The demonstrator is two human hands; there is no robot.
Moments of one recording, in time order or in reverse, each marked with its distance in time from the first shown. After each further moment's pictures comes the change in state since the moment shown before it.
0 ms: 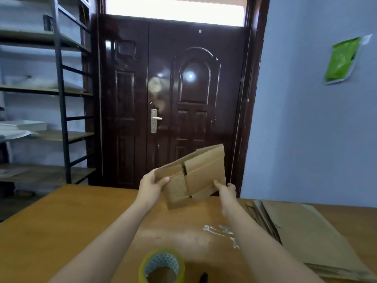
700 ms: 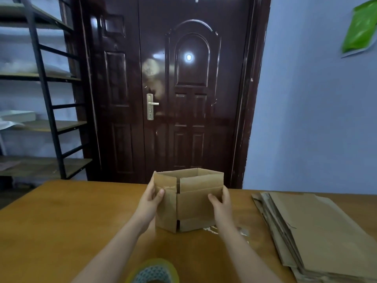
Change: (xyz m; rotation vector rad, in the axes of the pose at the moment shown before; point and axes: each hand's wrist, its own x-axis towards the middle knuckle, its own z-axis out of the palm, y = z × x) left_hand 0.016 -0.099 0.021 -0.049 -0.156 -0.184; right_hand 0.029 0.080 0.001 -0.030 -0.127 -0.224
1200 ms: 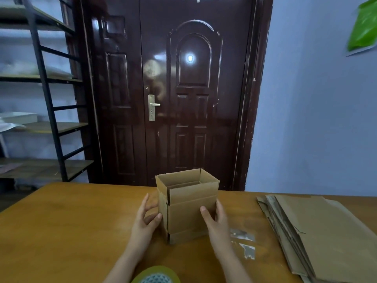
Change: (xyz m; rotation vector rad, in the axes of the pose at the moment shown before) left_hand -0.018 -0.057 -0.016 0.013 0.155 -0.009; right_hand -0.026 0.023 0.019 -0.049 -0.054 -0.062
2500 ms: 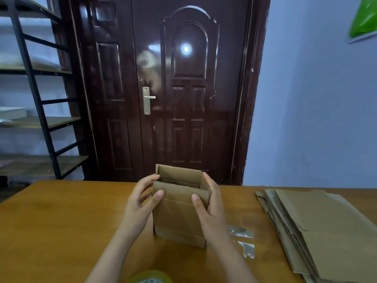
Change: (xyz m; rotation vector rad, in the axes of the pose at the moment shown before) left_hand 0.012 0.057 0.008 0.119 -0.095 0.319; right_hand 0.004 -0.034 0.001 -0.163 -0.083 -0.334
